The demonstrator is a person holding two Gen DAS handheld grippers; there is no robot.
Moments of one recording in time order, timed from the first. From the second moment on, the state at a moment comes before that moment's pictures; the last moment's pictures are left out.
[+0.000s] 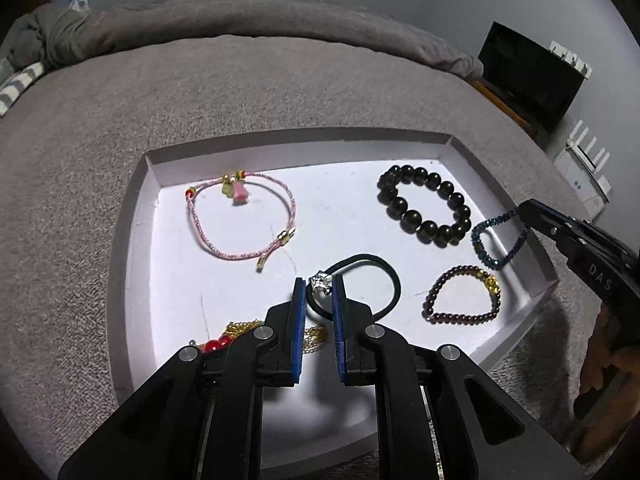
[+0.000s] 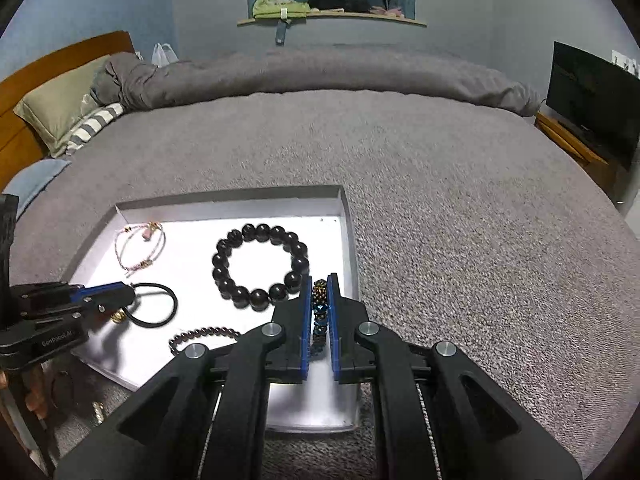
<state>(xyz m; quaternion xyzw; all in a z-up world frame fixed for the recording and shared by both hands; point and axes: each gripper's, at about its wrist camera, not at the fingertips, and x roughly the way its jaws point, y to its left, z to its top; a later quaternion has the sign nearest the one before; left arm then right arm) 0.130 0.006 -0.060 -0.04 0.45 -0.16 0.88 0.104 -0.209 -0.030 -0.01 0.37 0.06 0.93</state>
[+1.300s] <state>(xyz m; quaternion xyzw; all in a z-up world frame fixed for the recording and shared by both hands) 0.107 0.003 -0.036 -0.01 0.41 -0.14 0.90 0.090 -0.207 -0.022 -0.01 0.35 0.06 0.94</state>
